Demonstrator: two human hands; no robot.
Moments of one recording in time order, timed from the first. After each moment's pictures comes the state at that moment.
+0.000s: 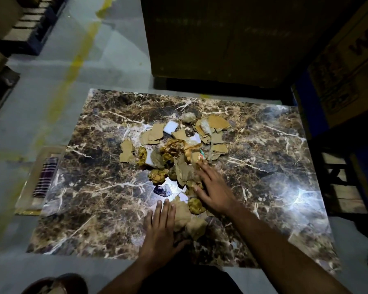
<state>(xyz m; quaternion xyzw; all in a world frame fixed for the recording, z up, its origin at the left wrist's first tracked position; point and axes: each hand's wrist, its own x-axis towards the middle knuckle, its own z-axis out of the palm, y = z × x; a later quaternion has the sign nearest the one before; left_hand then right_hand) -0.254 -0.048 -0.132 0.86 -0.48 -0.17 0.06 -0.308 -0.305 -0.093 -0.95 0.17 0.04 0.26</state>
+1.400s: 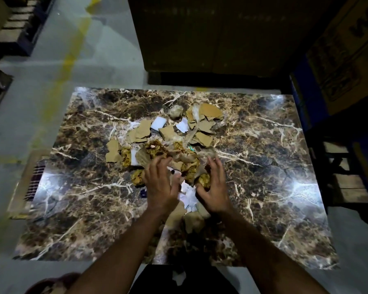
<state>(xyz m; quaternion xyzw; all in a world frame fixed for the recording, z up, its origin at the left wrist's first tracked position) -0.198 -0.176 -0.090 0.88 -0.32 -0.02 0.35 -0.330 -0.303 -0.108 -0.84 0.33 -0.15 0.40</state>
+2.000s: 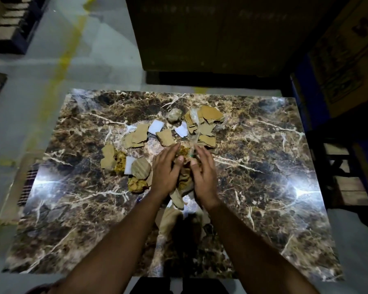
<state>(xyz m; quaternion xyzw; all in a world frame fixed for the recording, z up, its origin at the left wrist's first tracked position) -0.148 -0.230 -0.109 0.84 -0.33 -0.20 0.38 -0.261 -0.314 -0.108 -0.73 0.38 -0.23 0.52</state>
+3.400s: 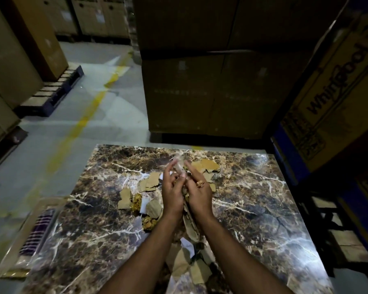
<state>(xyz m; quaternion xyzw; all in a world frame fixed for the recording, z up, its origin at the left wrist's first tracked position) -0.165 -0.229 0.045 0.59 -0.12 -0.20 0.77 -0.218 -0.276 0.045 -0.65 0.32 -0.32 0.61</state>
